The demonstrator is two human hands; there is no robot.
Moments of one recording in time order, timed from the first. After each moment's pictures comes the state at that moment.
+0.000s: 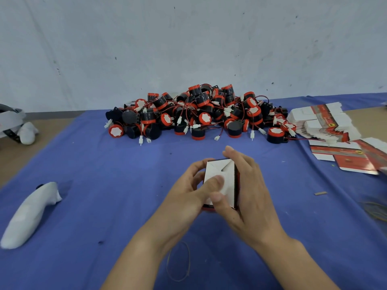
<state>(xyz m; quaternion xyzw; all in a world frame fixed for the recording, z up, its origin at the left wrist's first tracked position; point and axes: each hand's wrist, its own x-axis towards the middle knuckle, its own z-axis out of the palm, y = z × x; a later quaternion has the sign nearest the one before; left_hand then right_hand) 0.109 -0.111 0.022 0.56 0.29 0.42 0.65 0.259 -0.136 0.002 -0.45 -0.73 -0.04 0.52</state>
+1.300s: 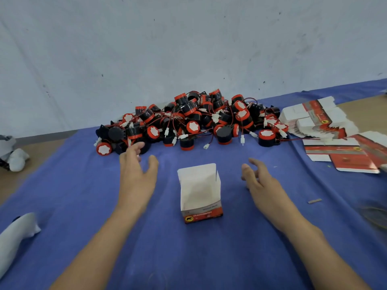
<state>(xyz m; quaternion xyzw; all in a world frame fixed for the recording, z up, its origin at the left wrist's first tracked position) 0.093 -0.011 0.021 0.62 0.55 0.54 0.16 0.351 -0.084 -0.007 -0.66 -0.52 0.30 0.45</state>
